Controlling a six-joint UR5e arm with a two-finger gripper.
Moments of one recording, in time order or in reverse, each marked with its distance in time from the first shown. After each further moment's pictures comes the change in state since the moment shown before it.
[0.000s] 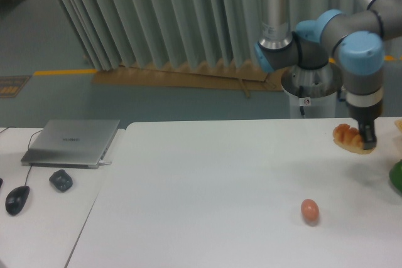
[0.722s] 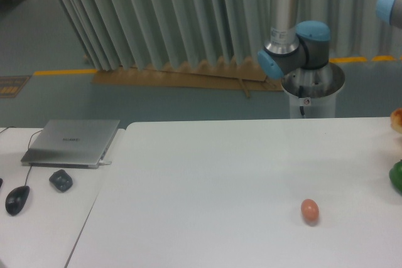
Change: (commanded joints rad) arm 0.241 -0.003 0.015 0.017 0.008 0.405
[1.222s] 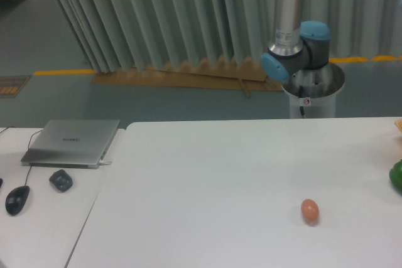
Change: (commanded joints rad) arm 0.149 0.006 -0.014 0.002 0.054 0.356
